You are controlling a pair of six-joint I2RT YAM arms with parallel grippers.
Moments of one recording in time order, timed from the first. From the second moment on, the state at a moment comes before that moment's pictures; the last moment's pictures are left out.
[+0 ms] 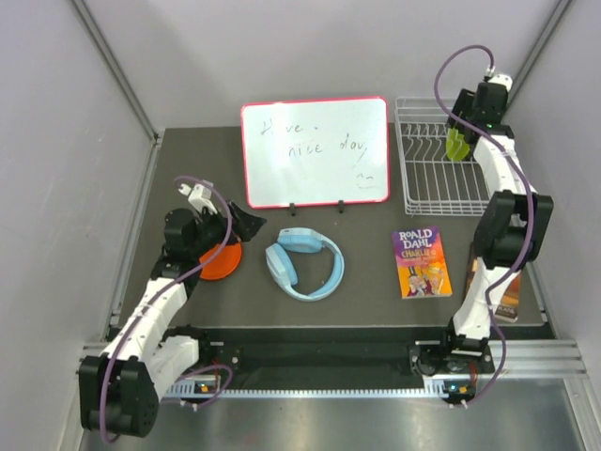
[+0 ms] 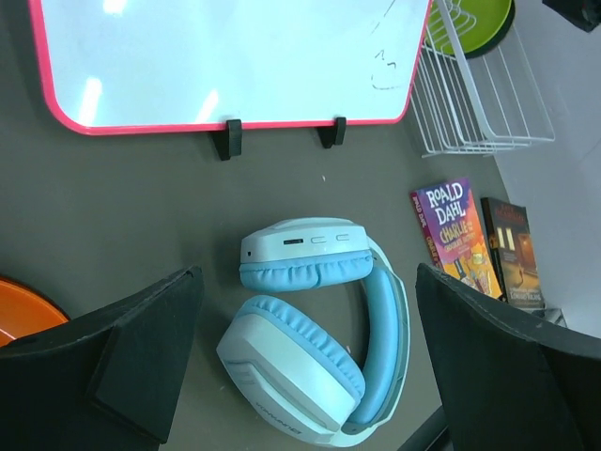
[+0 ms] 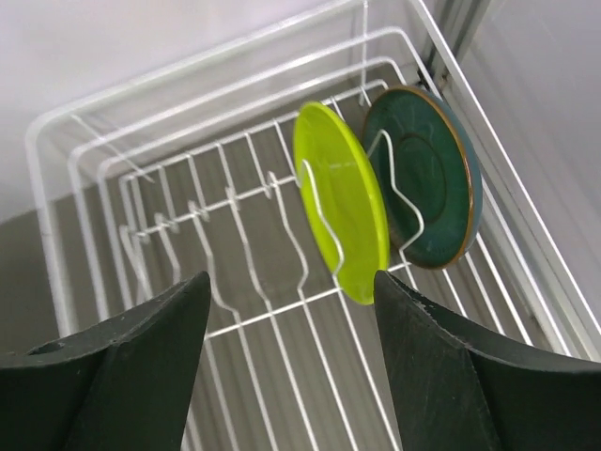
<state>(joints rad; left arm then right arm) -0.10 0.92 0.51 0.15 0.50 -0.59 -0.11 1.96 1.78 -0.24 0.16 0.22</state>
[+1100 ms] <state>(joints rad) -0.12 1.04 0.51 0.19 0.50 -0.53 -0.15 2.24 1.96 -0.32 0.27 0.03</state>
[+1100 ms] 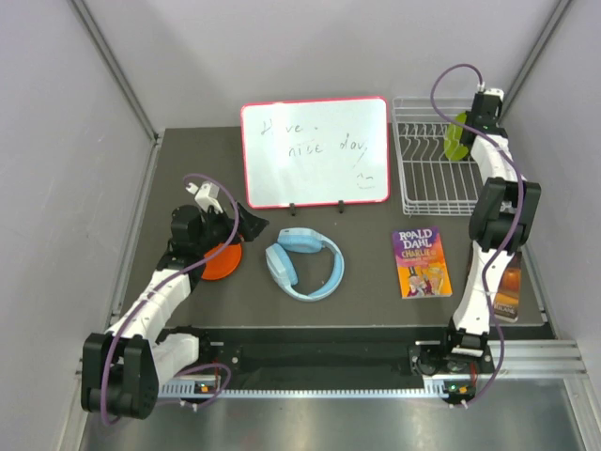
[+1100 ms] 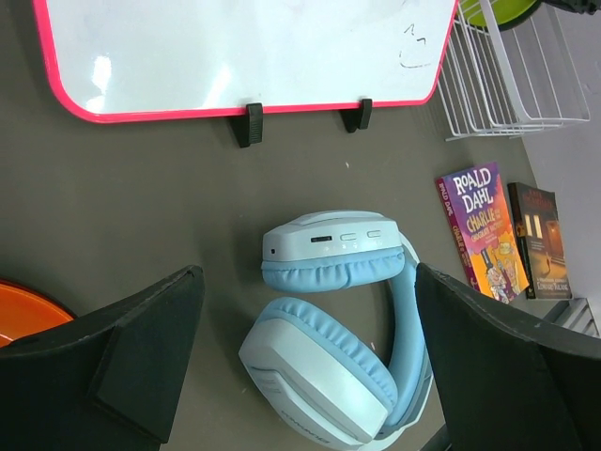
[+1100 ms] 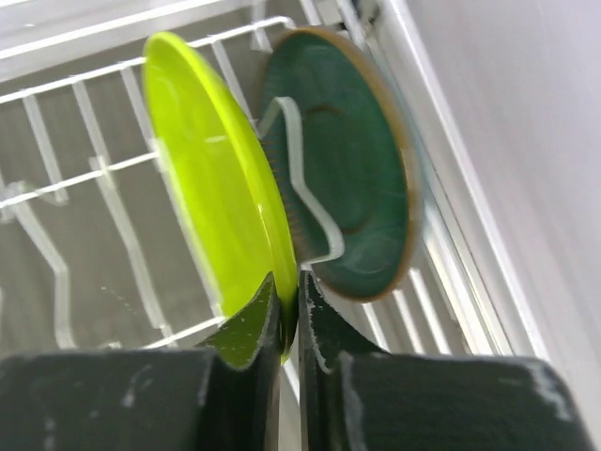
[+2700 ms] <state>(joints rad) -0.43 1.03 0.55 0.37 0.44 -0.68 0.26 0.75 0.68 -0.24 -0.15 0.48</state>
